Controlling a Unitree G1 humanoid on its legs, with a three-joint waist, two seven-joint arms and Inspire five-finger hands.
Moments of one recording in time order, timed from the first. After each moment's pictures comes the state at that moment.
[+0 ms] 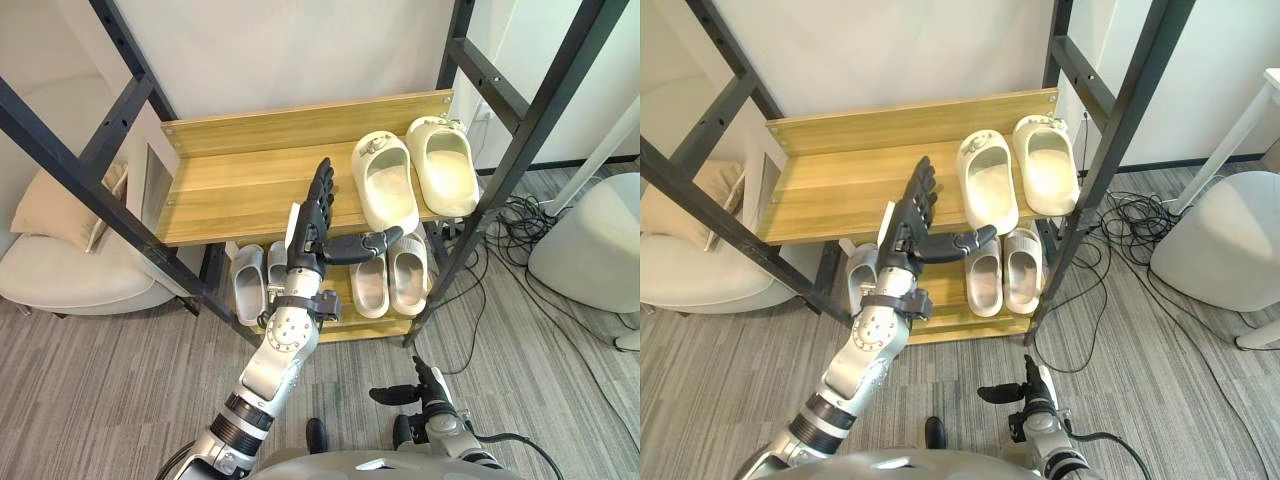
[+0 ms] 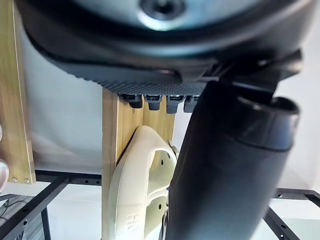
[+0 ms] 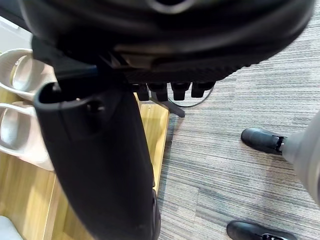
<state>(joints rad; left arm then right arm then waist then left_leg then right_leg) -0.14 0.09 -0.45 -0.07 -0.23 -0.11 0.34 -0.04 -0.08 0.20 1.00 -0.05 -0.01 -0.25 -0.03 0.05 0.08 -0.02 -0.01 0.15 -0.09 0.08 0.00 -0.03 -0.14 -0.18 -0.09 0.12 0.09</state>
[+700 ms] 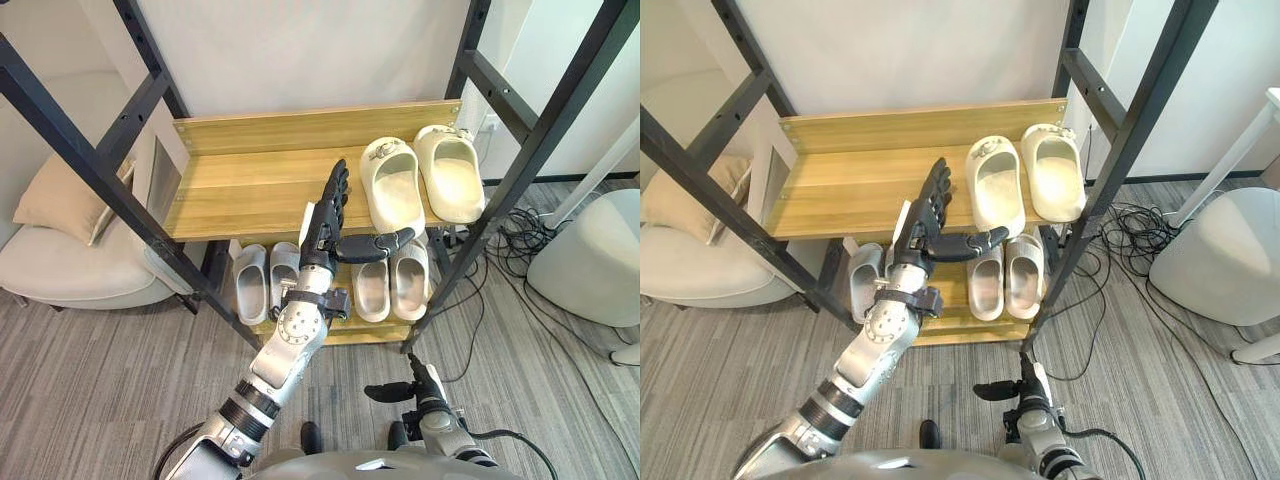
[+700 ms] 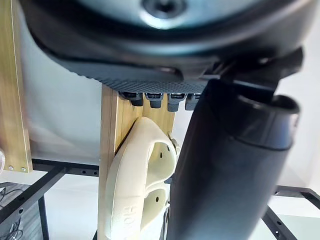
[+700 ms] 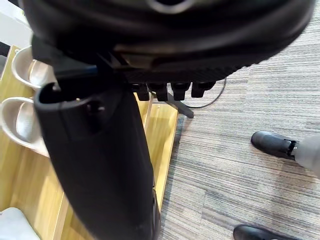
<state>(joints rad) -0.25 0.09 -0.52 0.07 -0.31 -0.15 0.33 -0.05 -0.07 0.22 1.00 -0.04 -0.01 -0.27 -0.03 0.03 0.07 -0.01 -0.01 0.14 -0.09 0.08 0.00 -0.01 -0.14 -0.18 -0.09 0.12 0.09</state>
